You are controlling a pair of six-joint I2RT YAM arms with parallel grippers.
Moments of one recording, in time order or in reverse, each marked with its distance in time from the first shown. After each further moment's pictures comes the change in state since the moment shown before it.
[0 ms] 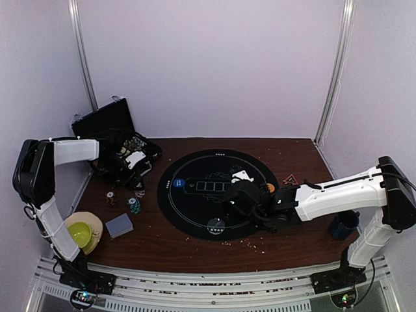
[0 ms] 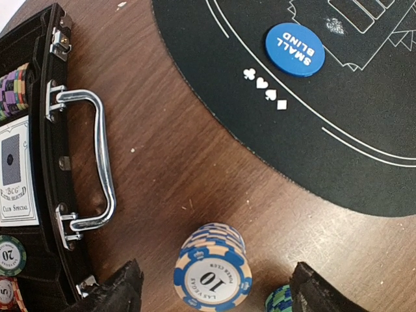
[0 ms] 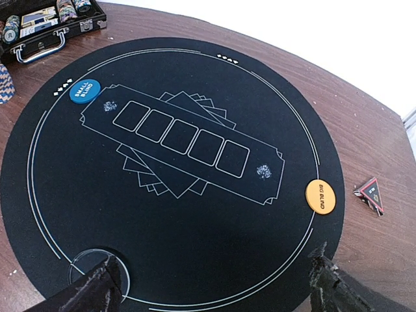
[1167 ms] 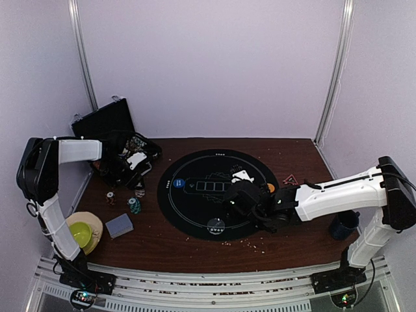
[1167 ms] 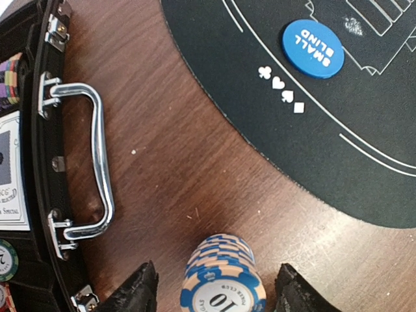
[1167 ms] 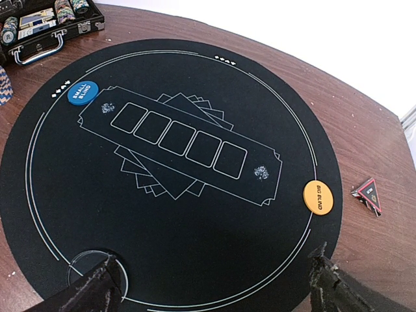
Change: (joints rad) left arm 0.000 0.048 0.013 0.024 -0.010 -0.026; right arm 0.002 0.000 0.000 0.000 0.010 0.000
